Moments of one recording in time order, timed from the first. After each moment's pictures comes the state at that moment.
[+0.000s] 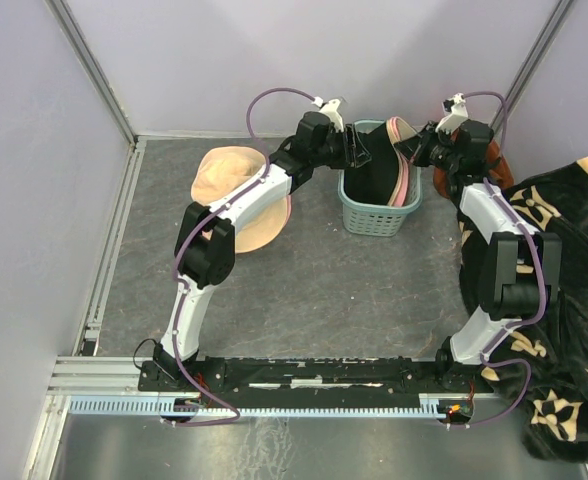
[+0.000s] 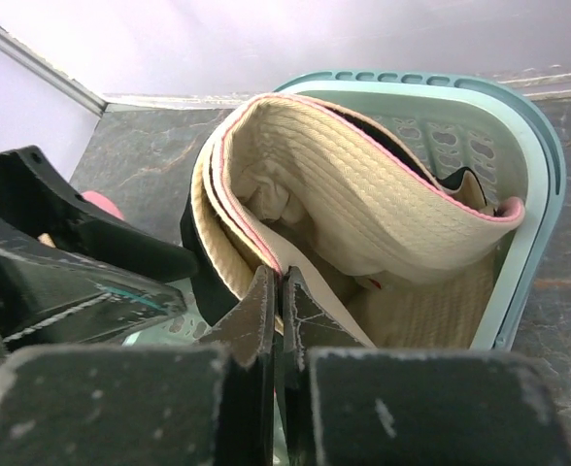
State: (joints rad) left arm -0.63 2.23 2.02 -0.10 0.25 -0.53; right arm -0.04 1.71 1.24 0.24 -0.55 0.39
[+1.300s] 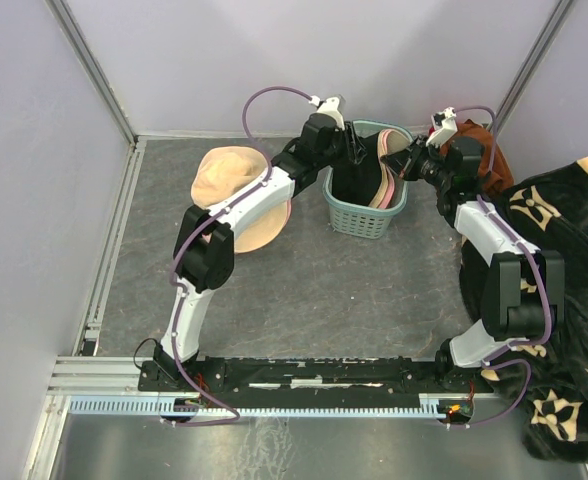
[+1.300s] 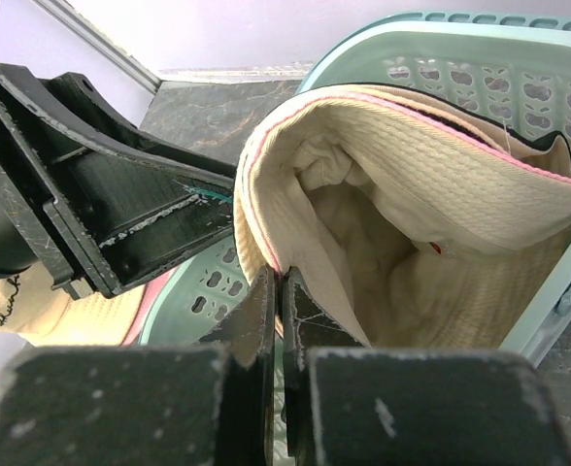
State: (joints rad) left arm -0.67 2.19 1.98 -0.10 0.02 -0.53; right arm 0.03 1.58 1.07 0.32 -0.58 0.47
